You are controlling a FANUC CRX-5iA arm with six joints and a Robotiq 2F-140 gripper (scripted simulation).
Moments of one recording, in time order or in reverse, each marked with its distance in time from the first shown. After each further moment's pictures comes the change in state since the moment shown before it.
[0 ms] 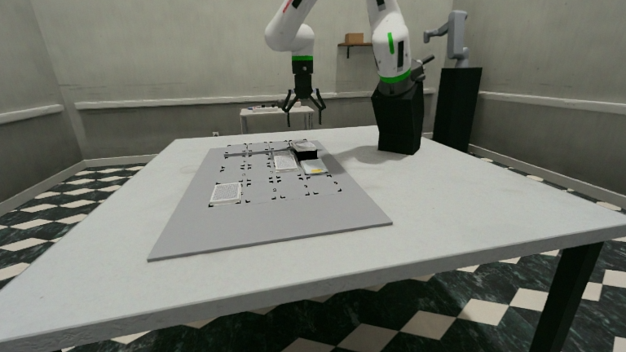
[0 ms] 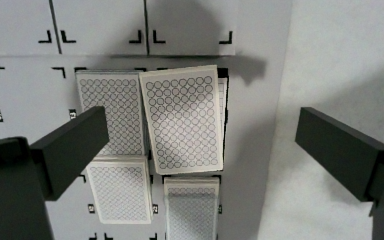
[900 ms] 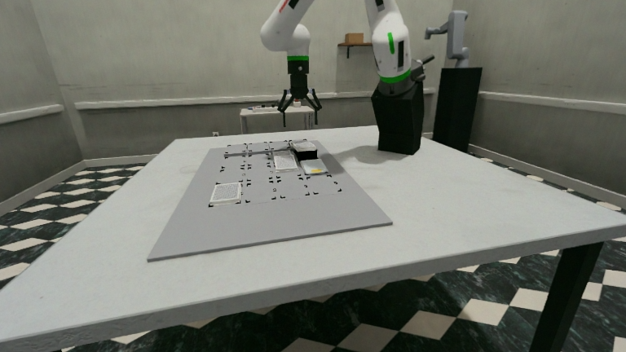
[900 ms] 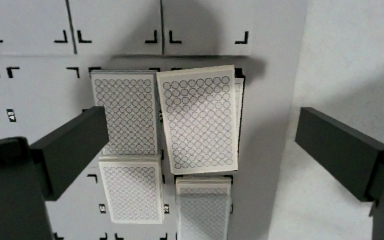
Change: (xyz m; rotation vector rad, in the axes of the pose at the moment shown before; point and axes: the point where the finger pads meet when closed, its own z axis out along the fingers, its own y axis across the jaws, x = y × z) arm 0.000 -0.019 0.000 0.001 0.000 0.000
